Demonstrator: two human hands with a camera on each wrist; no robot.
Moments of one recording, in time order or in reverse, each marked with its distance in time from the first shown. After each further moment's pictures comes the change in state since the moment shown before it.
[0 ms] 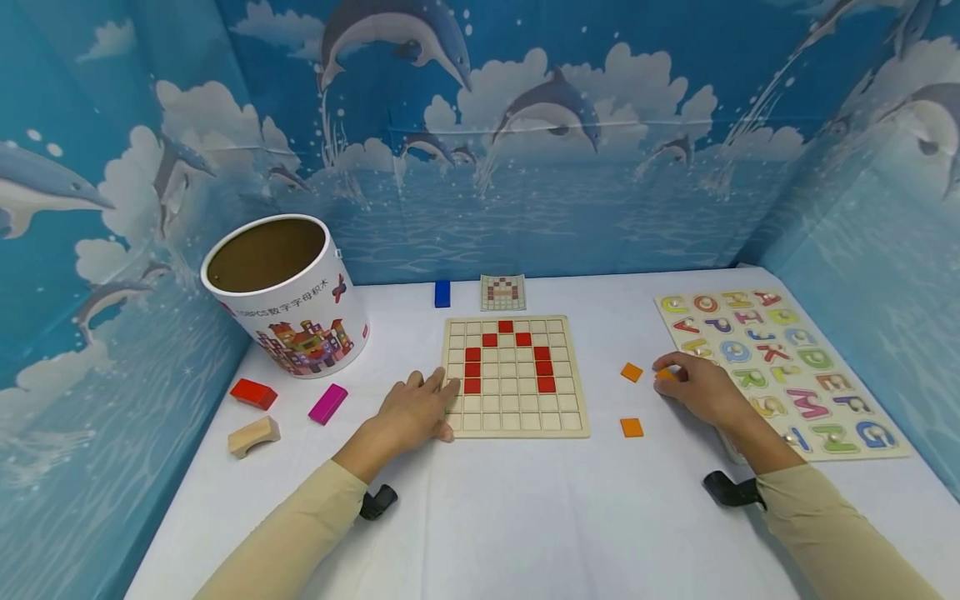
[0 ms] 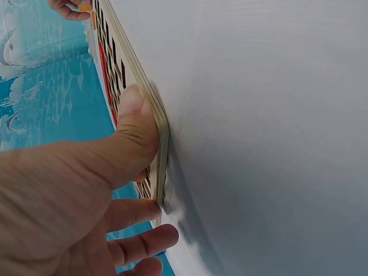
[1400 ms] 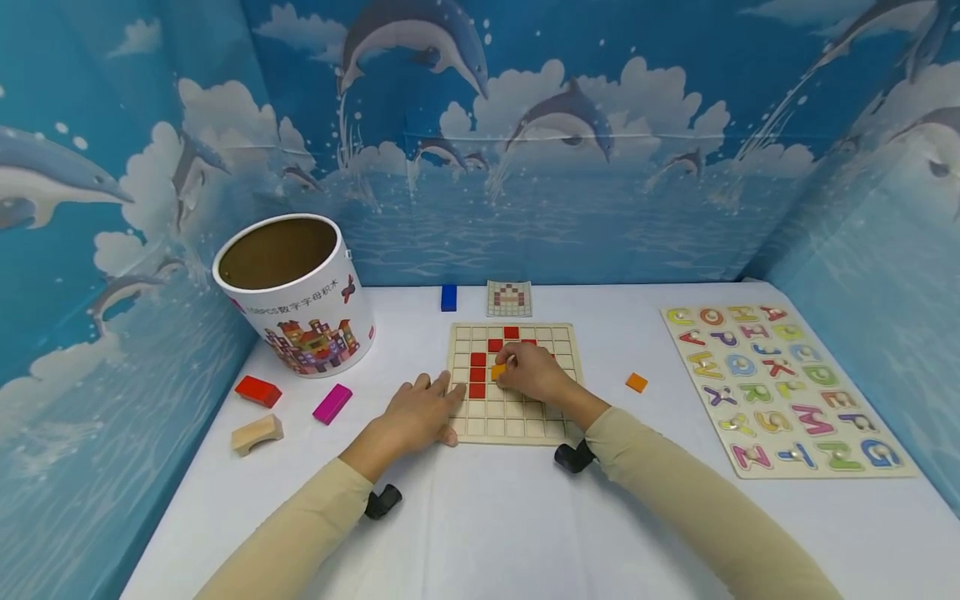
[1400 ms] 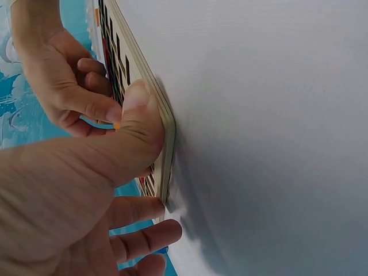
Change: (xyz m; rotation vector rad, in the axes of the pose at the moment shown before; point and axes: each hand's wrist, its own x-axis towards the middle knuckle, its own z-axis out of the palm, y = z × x) left_hand 0.002 -0.002 -0.004 0.014 -0.034 0.013; right_hand 0.059 -0.189 0.114 0.171 -0.189 -0.217
